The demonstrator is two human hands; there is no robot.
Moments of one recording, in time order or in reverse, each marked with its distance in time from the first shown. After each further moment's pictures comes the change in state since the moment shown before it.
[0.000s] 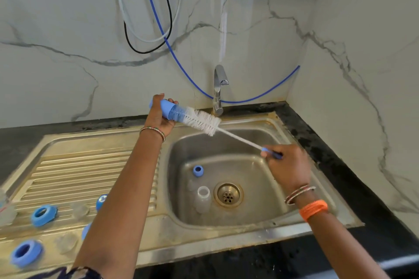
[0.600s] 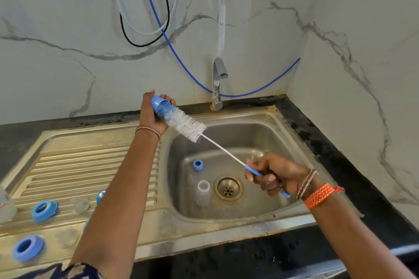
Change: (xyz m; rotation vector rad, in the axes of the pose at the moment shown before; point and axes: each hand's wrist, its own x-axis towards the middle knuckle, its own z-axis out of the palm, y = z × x) left_hand -0.006 0.003 -0.011 -0.126 -0.079 -0.012; right_hand 0.000 -0.018 -0.006 0.617 -0.992 0.562
